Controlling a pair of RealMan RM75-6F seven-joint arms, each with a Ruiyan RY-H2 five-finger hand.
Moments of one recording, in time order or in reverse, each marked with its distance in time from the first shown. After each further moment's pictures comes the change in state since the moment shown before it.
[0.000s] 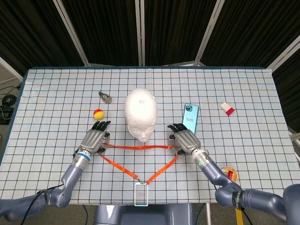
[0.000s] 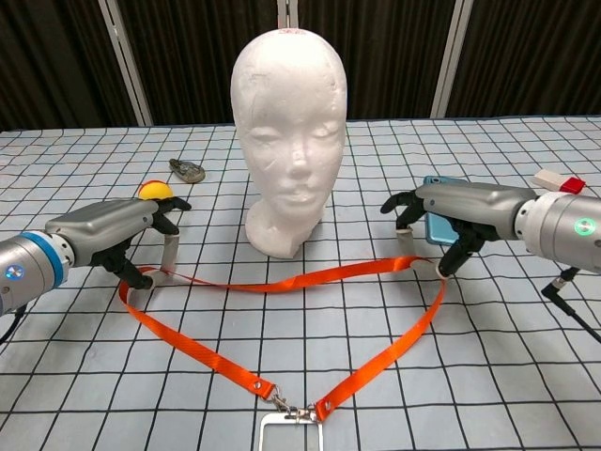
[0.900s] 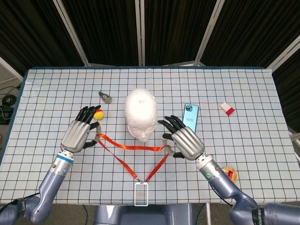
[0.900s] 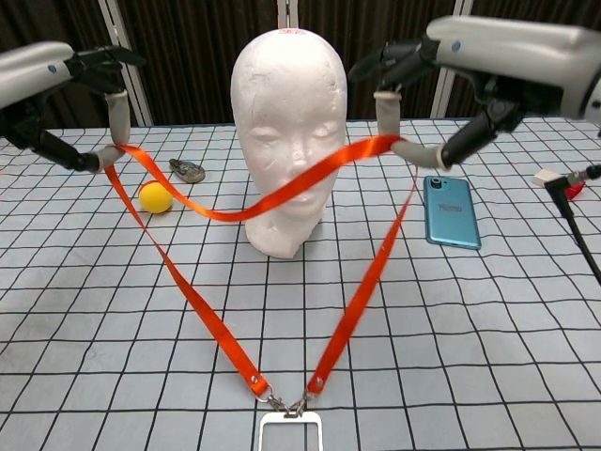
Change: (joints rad) left arm 0.081 0.312 -0.053 -0.464 0.152 0.270 -0.021; right arm -0.066 0.242 0.062 -0.439 -0.232 0.268 0.007
